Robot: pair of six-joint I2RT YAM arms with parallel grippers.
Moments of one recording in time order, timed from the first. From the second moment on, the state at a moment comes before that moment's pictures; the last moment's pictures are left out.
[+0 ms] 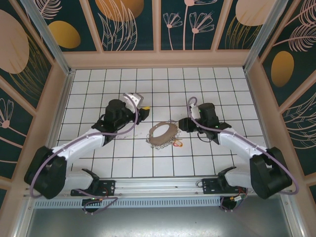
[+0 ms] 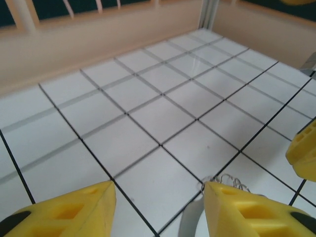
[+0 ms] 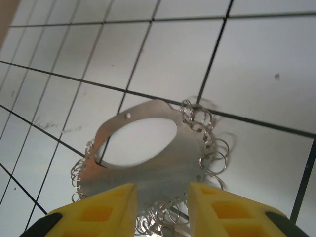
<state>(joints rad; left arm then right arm) -0.55 1.34 0.71 0.28 0.21 -0.06 0.44 1.27 0.63 -0.13 -0.39 0.36</state>
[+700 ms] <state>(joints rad) -0.55 1.67 0.88 0.06 0.35 -0.32 0.49 1.65 0.77 -0.13 -0.41 0.49</state>
